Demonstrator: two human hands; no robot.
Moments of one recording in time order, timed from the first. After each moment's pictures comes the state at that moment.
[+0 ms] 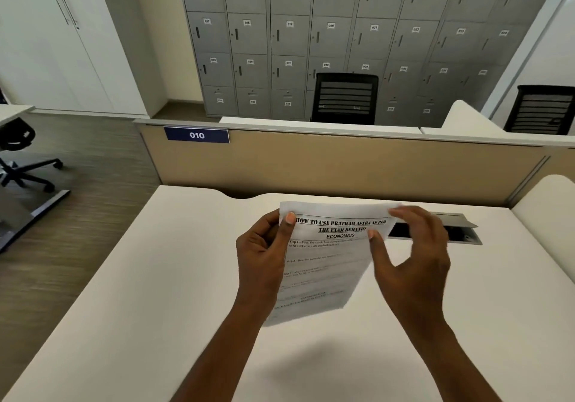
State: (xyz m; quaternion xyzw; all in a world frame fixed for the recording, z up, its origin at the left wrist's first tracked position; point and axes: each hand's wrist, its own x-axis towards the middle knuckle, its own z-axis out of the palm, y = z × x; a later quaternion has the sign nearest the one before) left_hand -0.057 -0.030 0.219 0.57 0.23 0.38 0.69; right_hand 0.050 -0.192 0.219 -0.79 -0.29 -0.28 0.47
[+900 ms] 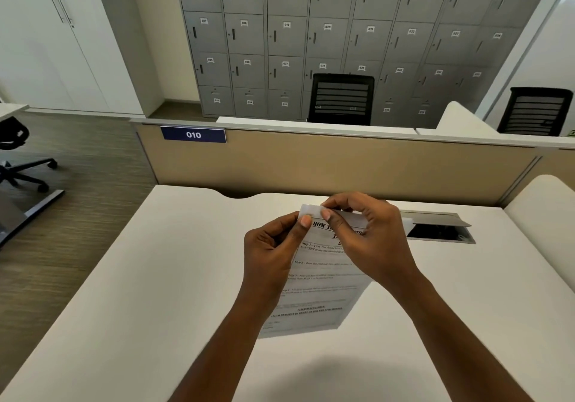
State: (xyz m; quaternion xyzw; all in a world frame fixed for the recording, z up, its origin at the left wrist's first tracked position) left_hand -0.061 -0.040 0.231 0.60 0.16 0.31 0.72; right_hand 0.053 -0.153 0.261 -0.74 -0.45 -0.11 0.49
